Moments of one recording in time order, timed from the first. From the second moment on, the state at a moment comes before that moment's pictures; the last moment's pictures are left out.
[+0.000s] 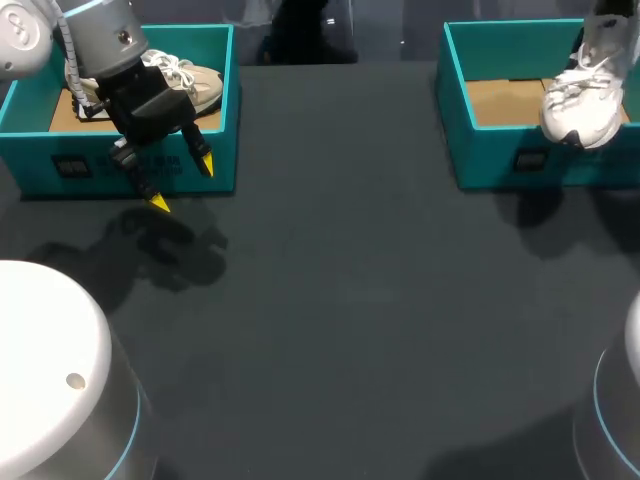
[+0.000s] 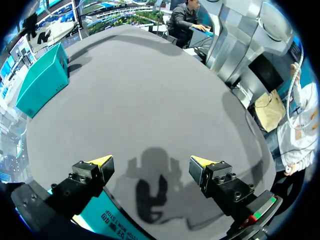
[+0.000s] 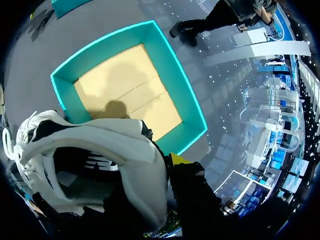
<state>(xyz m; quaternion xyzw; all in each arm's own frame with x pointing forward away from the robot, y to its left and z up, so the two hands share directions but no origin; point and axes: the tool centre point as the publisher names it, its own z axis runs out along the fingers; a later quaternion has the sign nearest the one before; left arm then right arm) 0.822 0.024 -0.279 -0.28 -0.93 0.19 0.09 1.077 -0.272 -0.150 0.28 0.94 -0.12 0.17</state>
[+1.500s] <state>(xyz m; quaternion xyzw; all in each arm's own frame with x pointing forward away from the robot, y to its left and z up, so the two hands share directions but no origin) 0.822 0.024 -0.279 -0.28 -0.93 0.19 0.09 1.051 -0.317 -0.157 0.63 0.74 -0.07 0.20</state>
